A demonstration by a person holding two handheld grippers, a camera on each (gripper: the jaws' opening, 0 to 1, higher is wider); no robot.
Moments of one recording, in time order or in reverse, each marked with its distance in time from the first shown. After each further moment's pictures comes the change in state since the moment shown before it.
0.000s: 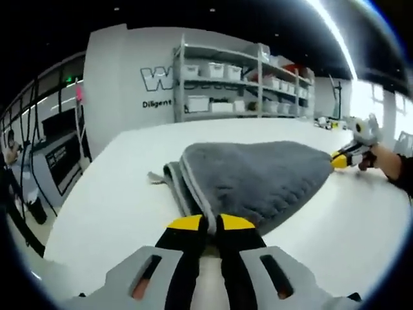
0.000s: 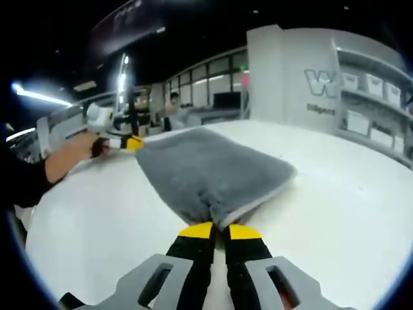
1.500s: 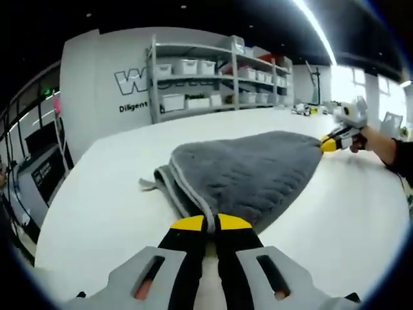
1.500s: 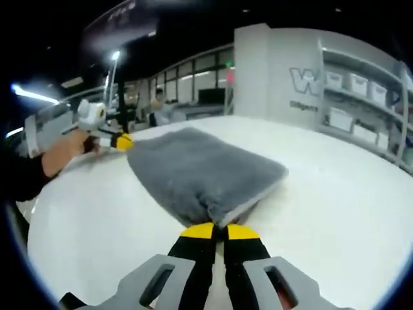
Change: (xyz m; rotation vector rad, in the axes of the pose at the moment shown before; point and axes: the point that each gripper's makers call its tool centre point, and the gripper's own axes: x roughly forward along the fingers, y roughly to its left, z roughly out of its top) left arm 0.007 -0.066 0.008 0.103 0.016 -0.112; right arm -0.077 -0.023 -0.026 0.013 0.030 -0.116
